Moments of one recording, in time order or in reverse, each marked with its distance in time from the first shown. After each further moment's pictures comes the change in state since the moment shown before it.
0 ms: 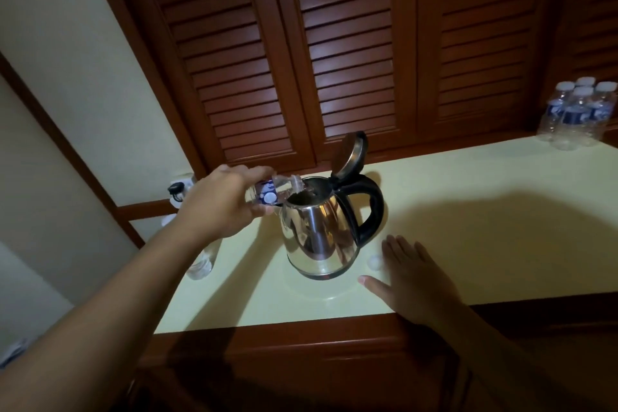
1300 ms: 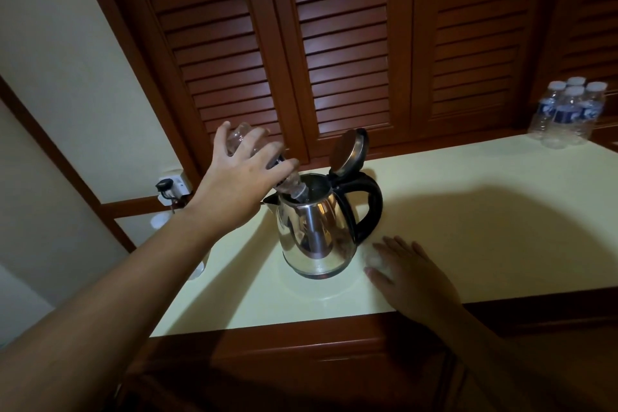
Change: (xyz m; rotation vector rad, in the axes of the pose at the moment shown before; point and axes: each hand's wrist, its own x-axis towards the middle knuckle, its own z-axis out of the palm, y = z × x) left_hand 0.018 0.013 0.006 0.509 0.209 0.343; right_hand 0.000 0.000 0.002 0.162 0.081 0.007
